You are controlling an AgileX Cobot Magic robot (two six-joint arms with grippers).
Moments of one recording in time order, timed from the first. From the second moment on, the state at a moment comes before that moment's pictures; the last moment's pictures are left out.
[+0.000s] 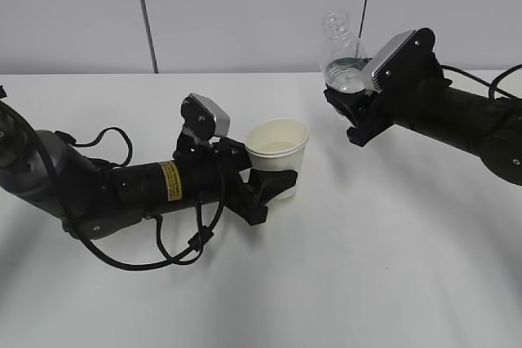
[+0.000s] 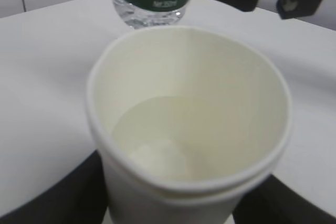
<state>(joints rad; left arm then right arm) -0.47 2.21 -0.98 0.76 -1.01 -0.40 0.11 1.97 -0.93 -0.57 -0.84 -0.15</state>
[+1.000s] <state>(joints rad) -0.19 2.21 -0.98 0.71 -1.01 -0.40 0.11 1.97 -0.93 -0.56 -0.83 0.10</state>
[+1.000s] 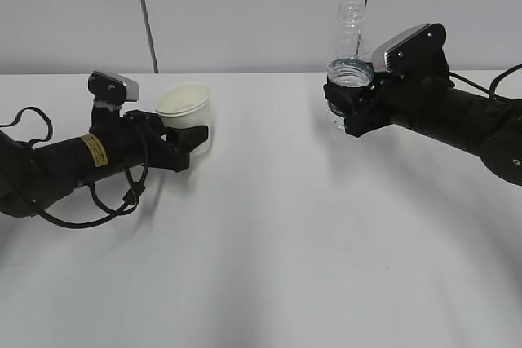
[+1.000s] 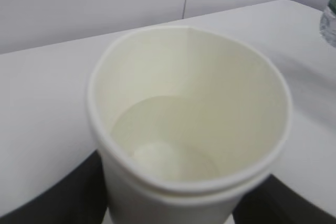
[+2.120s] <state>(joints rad) -0.09 2.21 -0.98 0.73 -0.90 -0.33 0.11 1.97 -0.93 -0.62 -0.83 0.24</state>
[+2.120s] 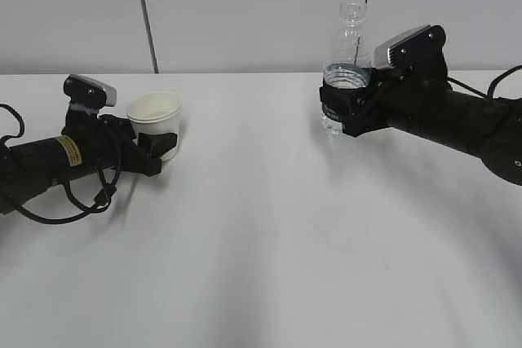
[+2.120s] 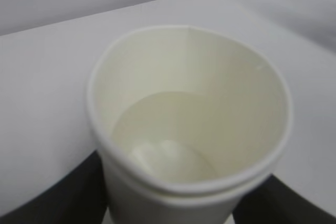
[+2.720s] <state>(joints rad) -0.09 2.21 -0.98 0.70 -0.90 -0.33 0.11 1.97 -0.93 -0.62 -0.83 0.27</state>
